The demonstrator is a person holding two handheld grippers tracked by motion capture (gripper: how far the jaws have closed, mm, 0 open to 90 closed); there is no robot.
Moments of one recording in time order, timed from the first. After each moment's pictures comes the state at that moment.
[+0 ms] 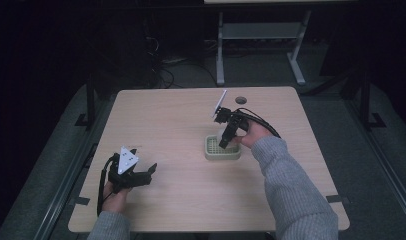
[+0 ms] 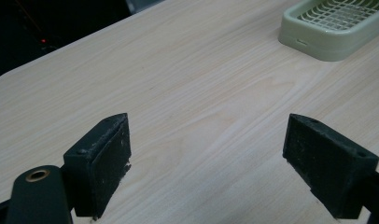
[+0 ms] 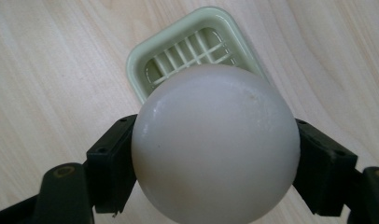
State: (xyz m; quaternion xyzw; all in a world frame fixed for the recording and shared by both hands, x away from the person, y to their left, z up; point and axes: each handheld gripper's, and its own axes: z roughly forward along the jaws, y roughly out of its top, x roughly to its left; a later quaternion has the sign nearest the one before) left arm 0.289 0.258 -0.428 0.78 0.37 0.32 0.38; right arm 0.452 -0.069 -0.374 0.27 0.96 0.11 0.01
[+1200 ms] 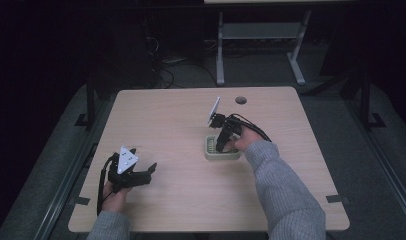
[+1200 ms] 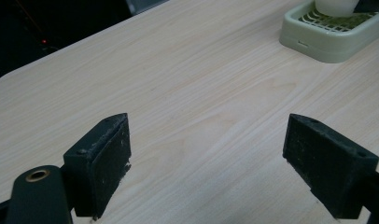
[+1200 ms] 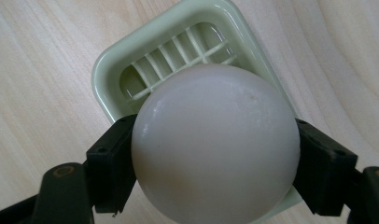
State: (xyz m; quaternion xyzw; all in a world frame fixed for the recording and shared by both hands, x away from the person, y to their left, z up) left arm 0.290 0.259 -0.428 0.78 0.37 0.32 0.38; right arm 0.464 -0.053 -0.411 0.27 0.96 0.09 0.01
